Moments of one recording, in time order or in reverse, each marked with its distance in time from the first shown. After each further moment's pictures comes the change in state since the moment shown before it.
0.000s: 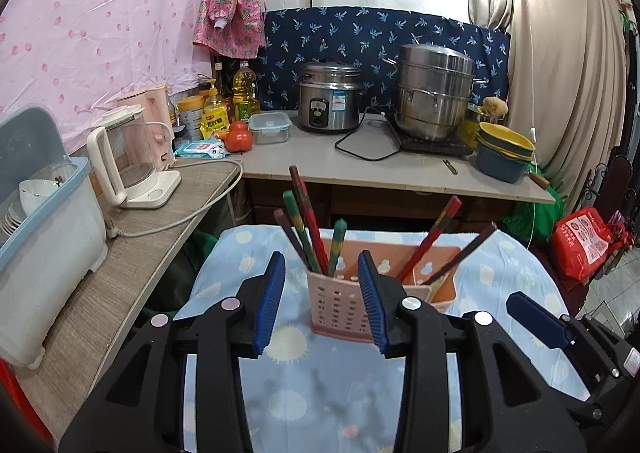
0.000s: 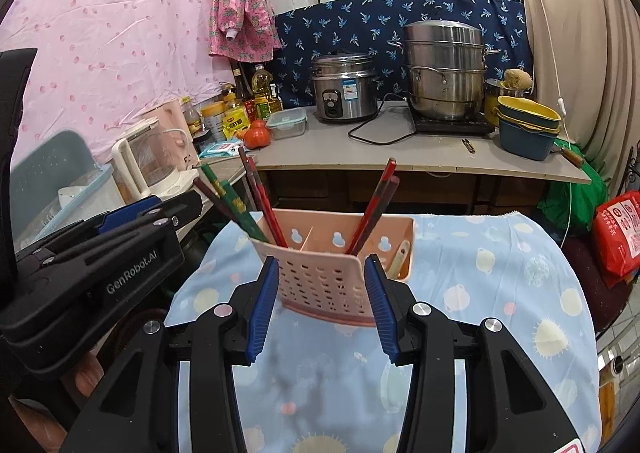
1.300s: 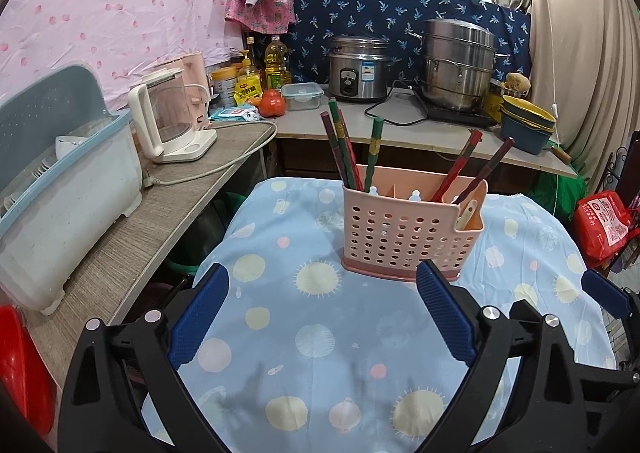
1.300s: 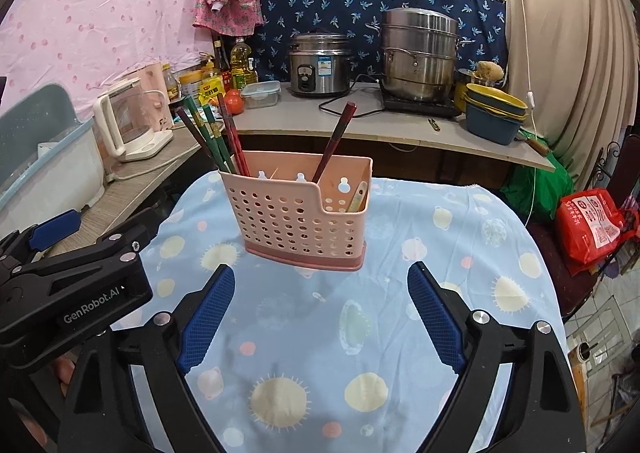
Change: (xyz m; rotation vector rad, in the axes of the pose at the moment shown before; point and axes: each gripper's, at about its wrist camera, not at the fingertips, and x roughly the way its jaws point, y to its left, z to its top) left arm -0.026 0.012 -0.063 -0.027 0.065 0.106; right arm -0.024 -0.005 -0.054 -0.052 0.056 -0.134
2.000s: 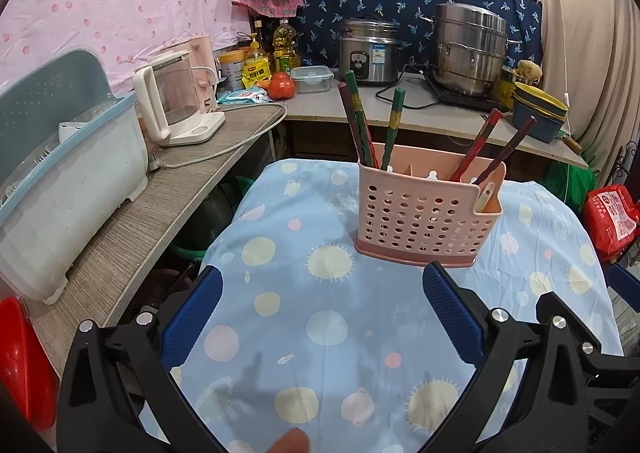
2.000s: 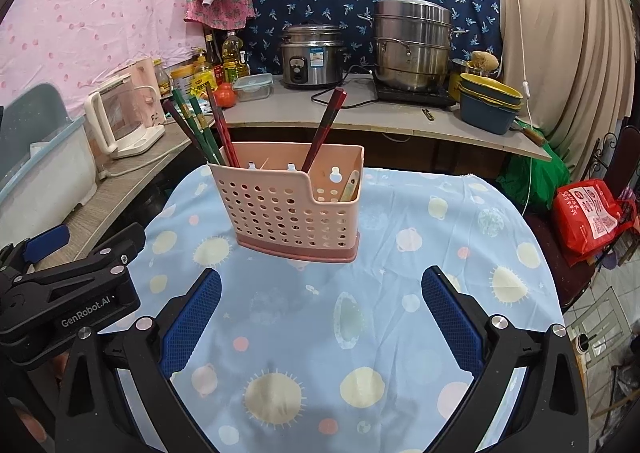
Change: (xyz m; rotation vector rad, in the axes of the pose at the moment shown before) left arm 0.013 0.006 -0.009 0.000 0.056 0.031; right arm 0.009 -0.004 -0.003 0.014 0.030 -0.016
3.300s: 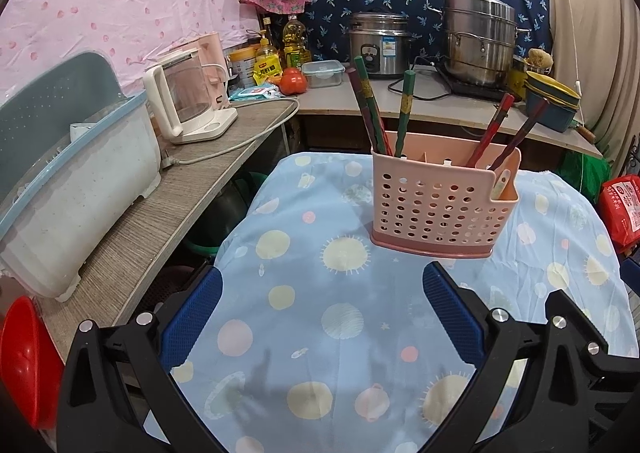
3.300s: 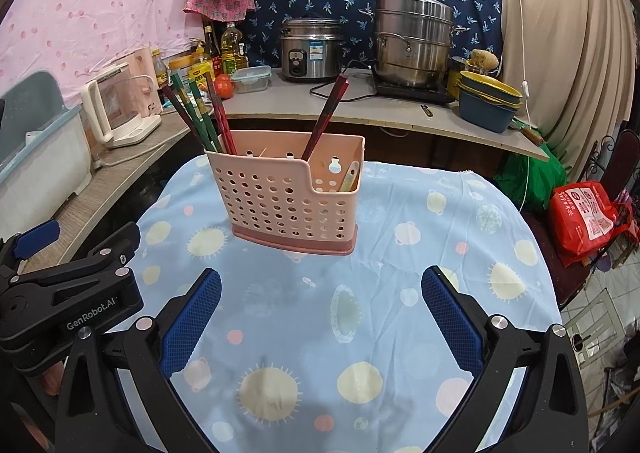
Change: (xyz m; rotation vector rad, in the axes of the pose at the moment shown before) left arm 0.005 0.000 -0.007 0.017 0.018 0.058; right arm 0.003 0.003 -0.007 -0.014 0.016 -0.022
